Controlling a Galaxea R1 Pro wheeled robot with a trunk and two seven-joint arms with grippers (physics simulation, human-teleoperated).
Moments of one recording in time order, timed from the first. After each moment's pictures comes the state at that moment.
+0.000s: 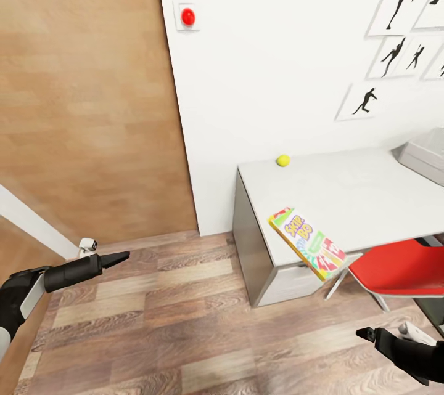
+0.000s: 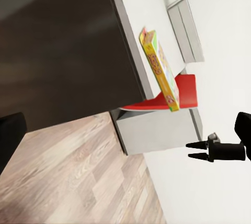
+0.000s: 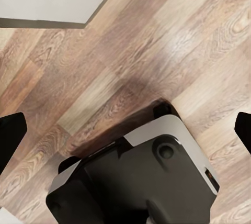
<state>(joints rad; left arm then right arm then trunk) -0.70 0.44 0.13 -0.62 0.31 0.61 -1.41 -0.07 -0.36 -0.31 -1.47 -1.08 1.04 -0.41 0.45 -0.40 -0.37</state>
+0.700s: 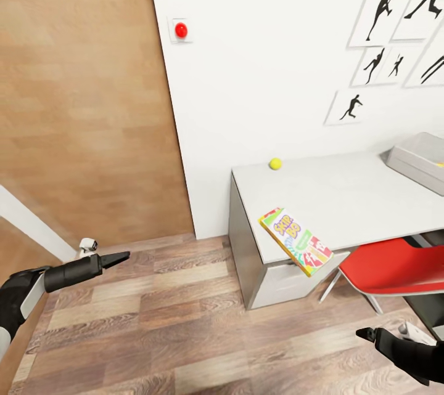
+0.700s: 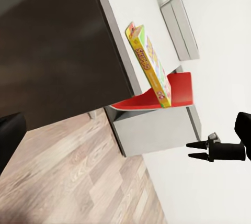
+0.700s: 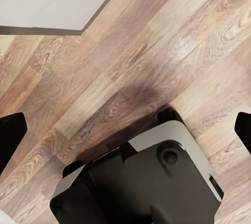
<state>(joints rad) -0.70 0.44 0.12 -0.62 0.31 0.61 -1.40 -0.07 -0.36 -0.31 -1.47 -1.08 1.04 -0.41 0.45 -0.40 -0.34</state>
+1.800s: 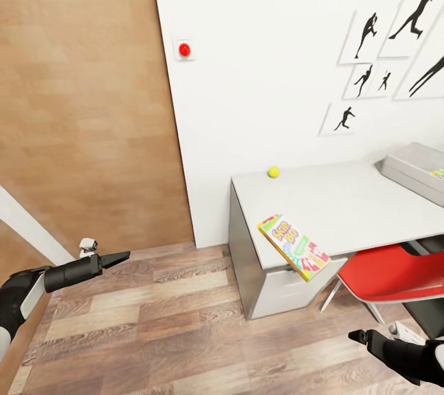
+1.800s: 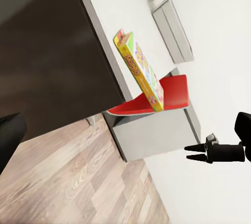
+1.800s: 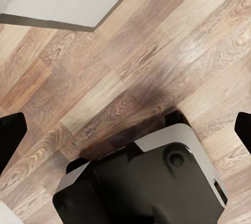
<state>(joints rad) -0.70 0.44 0.12 -0.62 0.31 0.61 -1.40 -0.07 -0.36 -0.25 -1.47 -1.08 1.04 -0.41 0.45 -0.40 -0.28</state>
